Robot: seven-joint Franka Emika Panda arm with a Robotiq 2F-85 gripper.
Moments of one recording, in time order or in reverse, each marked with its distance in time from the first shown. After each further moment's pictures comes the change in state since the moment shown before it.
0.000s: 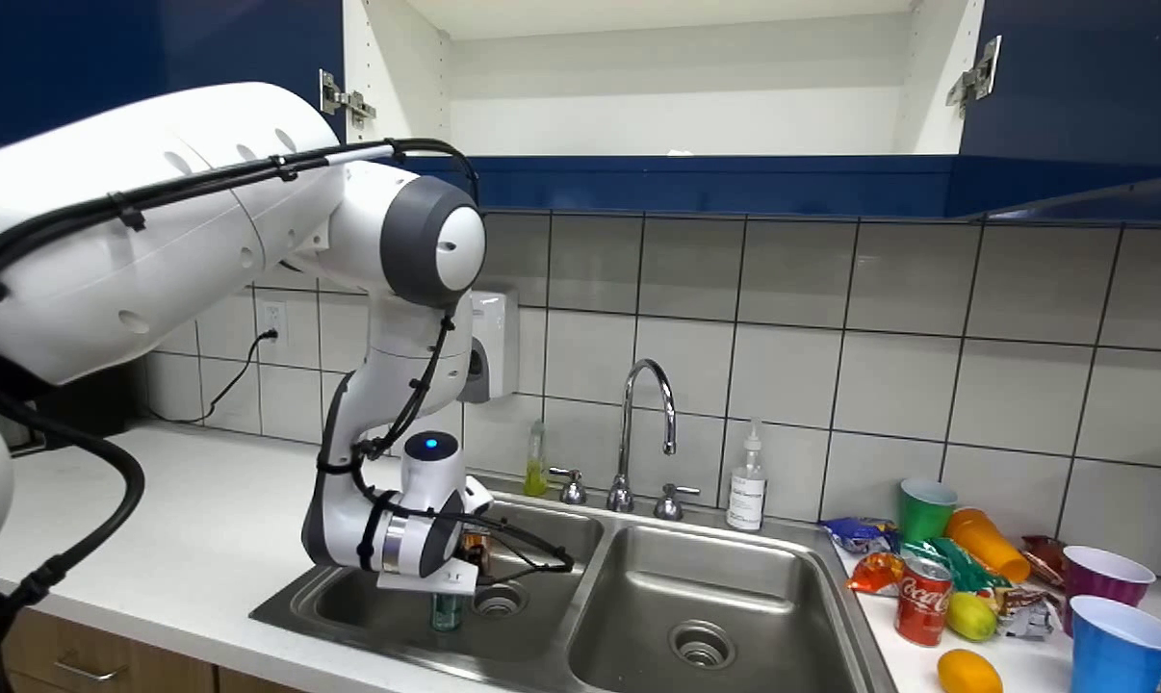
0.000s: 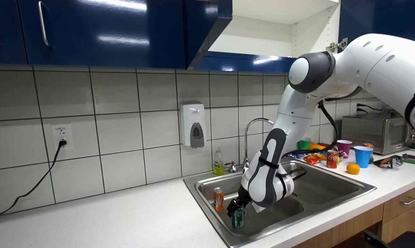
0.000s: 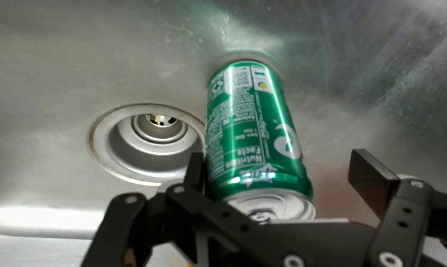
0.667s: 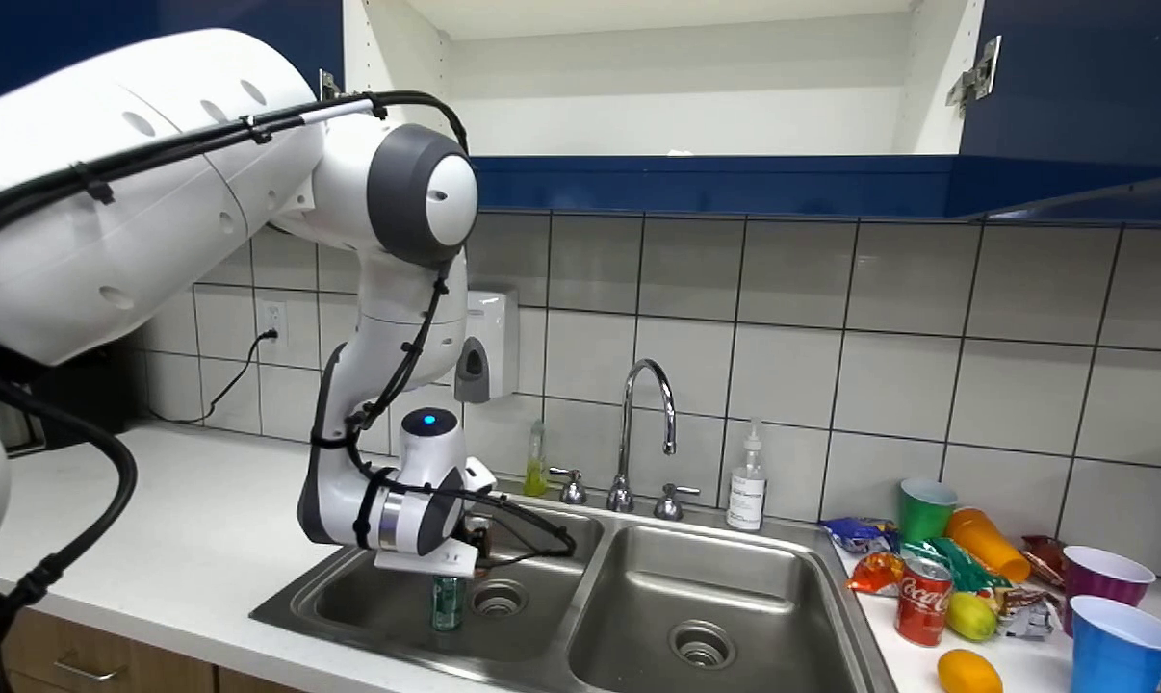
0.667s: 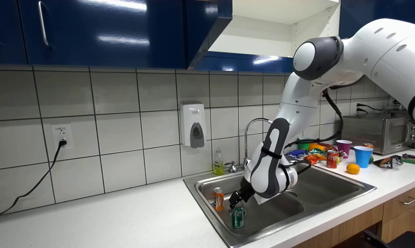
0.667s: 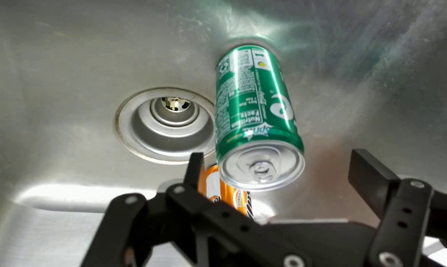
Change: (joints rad) arm -0.008 -0.115 -0.001 -0.099 0.026 0.000 0.035
